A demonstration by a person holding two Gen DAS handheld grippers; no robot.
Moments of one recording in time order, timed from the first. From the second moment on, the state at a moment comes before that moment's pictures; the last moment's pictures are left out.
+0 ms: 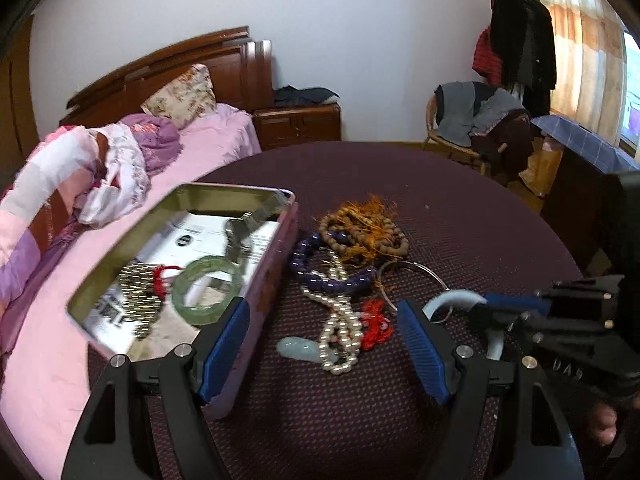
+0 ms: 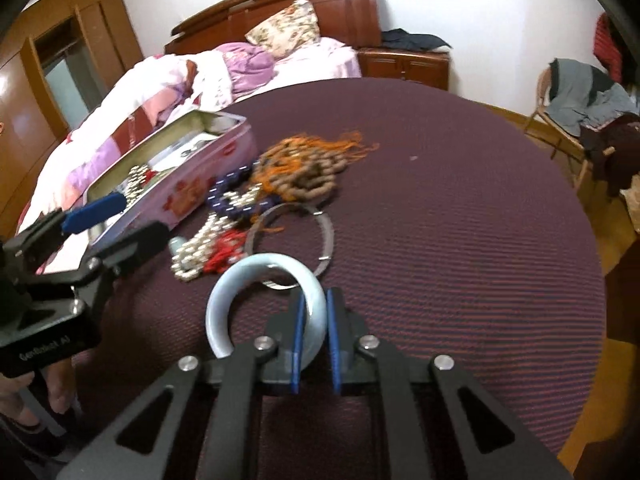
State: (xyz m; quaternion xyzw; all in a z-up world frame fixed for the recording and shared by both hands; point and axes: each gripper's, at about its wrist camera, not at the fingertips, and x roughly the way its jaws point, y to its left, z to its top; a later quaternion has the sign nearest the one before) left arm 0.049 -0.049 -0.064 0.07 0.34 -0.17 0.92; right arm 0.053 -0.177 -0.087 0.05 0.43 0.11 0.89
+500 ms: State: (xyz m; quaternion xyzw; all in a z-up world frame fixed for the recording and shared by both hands) left arm 0.079 -0.068 -0.093 0.06 0.42 -0.19 0.88; right arm 0.058 -0.196 -0.091 0.07 0.43 0.10 0.89
